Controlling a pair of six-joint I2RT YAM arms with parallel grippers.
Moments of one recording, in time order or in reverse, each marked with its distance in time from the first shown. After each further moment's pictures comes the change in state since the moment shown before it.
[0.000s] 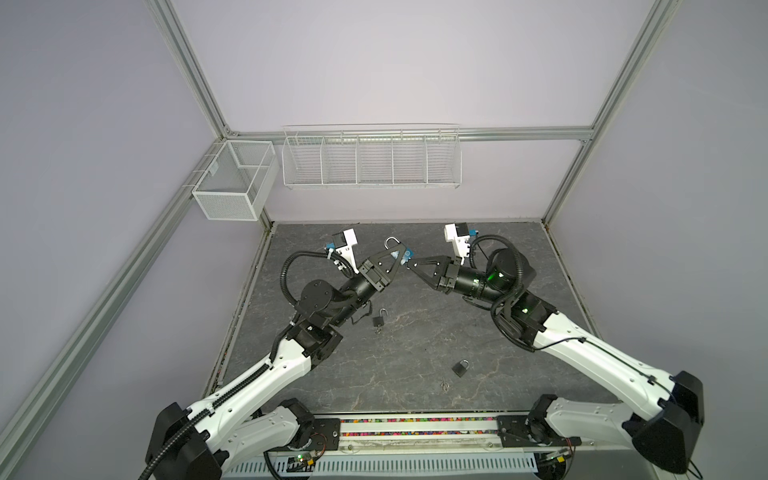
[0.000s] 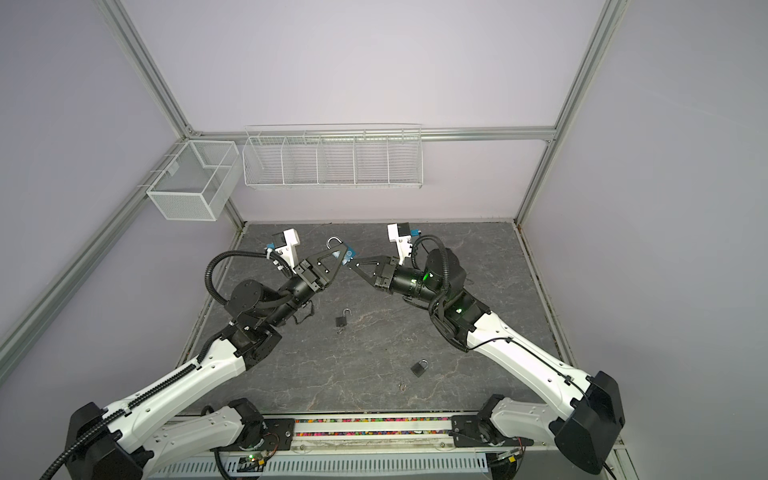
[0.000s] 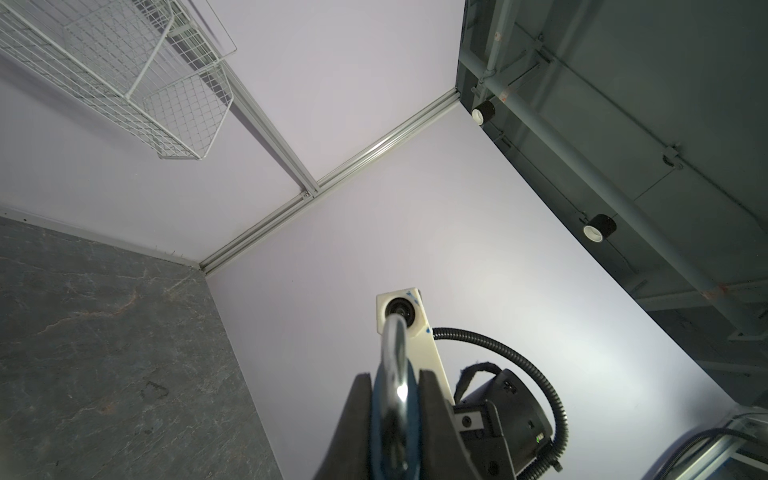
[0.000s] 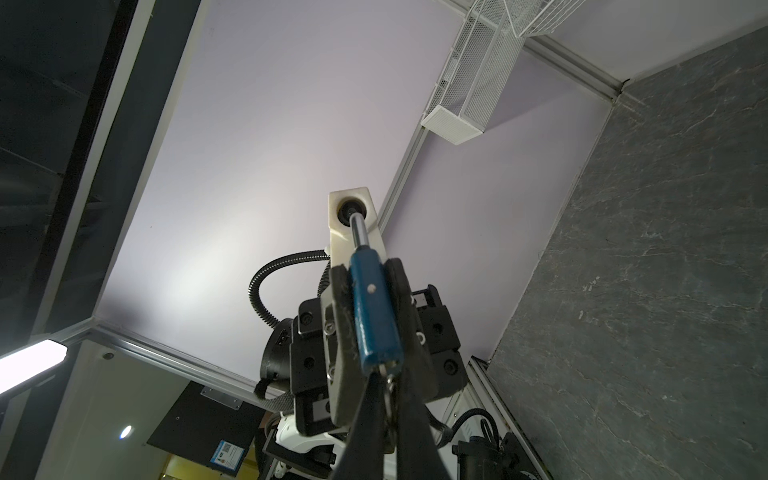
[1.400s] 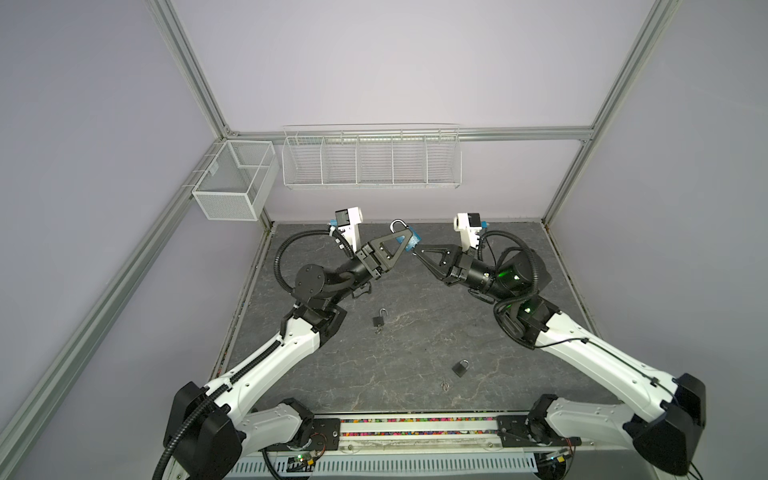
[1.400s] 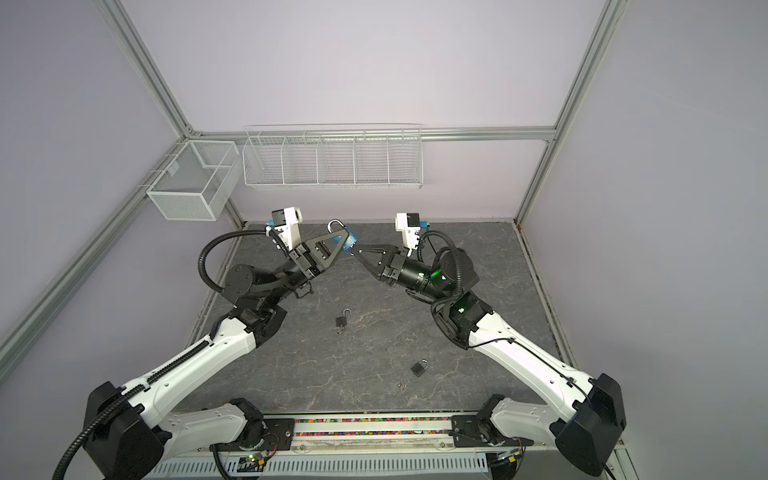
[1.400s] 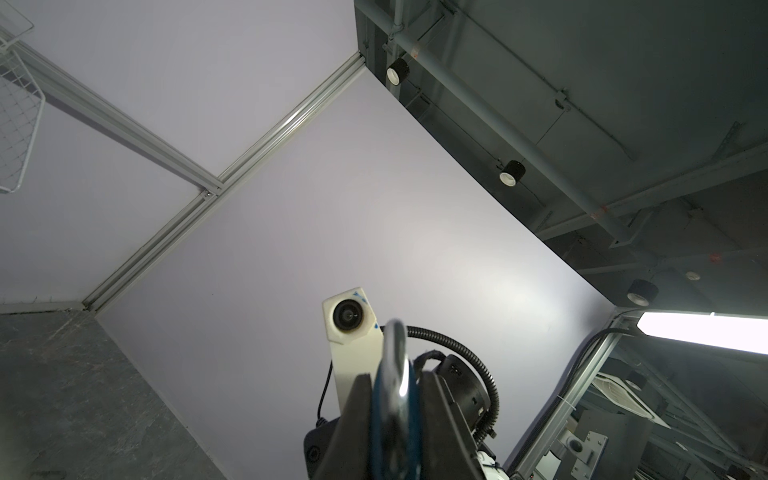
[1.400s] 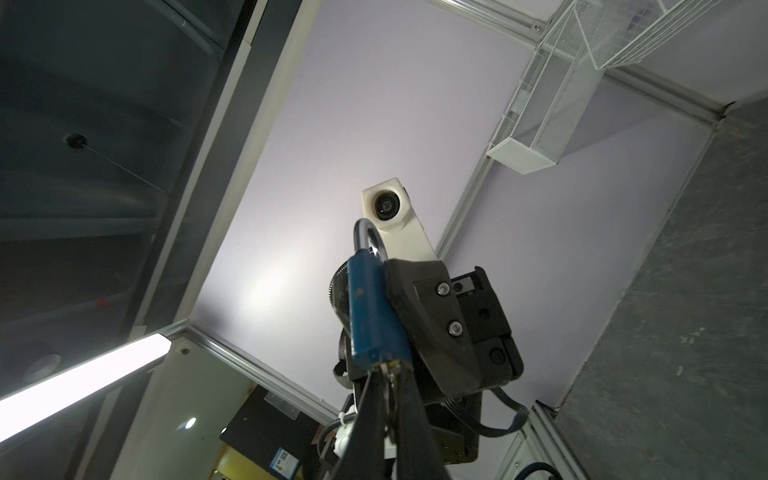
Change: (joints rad) left arm 0.077 0.133 0.137 0.193 0.268 -0.050; right arm -0.006 -0.035 0.006 0.138 0.021 0.075
